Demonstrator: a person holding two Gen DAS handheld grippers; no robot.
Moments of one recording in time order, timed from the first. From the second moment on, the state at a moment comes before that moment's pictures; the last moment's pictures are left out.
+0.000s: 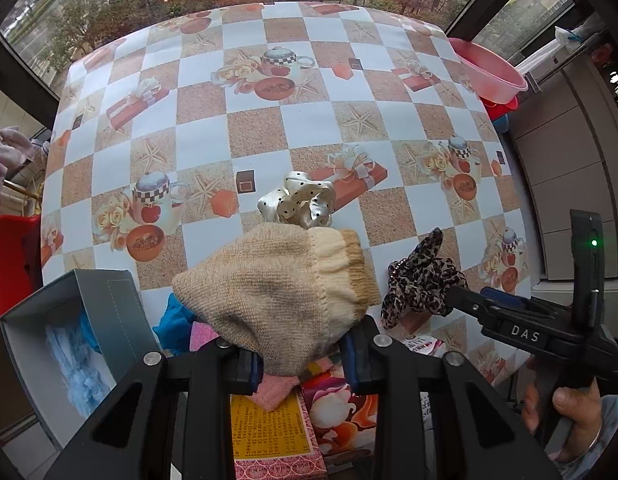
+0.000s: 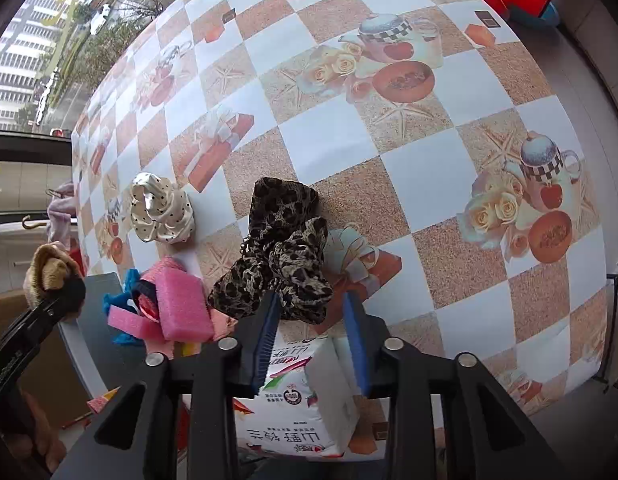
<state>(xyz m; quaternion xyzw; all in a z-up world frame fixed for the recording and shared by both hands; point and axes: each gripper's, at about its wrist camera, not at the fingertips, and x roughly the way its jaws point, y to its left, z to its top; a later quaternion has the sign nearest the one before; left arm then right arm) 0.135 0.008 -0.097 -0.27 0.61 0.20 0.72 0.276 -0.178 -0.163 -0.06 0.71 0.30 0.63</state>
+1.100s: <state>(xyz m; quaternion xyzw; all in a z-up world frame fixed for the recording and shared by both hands) 0.110 -0.144 -0.071 -0.21 0.65 0.11 0.72 0.272 -0.229 -0.155 -0.10 0.71 0.35 0.61</state>
